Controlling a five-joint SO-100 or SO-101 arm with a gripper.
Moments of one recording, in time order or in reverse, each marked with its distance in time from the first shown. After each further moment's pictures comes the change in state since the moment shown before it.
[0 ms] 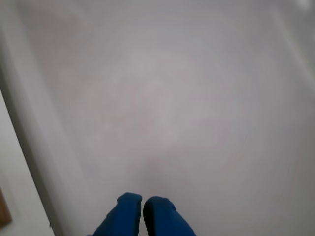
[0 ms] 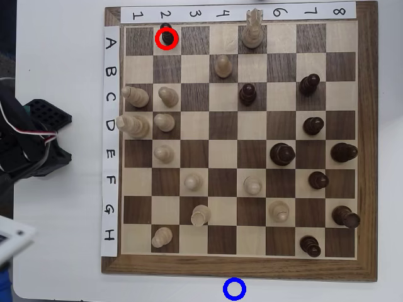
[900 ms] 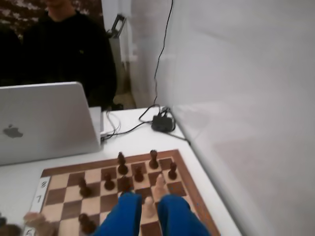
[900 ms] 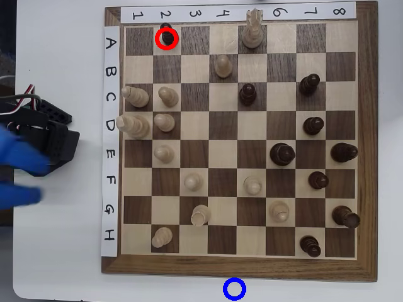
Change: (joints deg) arm -50.1 -27.3 -47.9 27.7 52.3
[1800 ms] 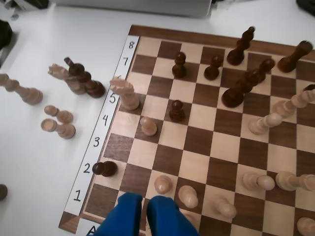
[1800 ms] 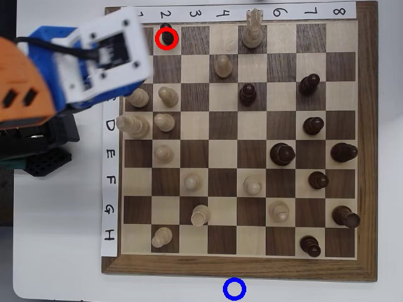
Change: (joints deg) arm -31.7 -4.2 27.4 1.1 7.0
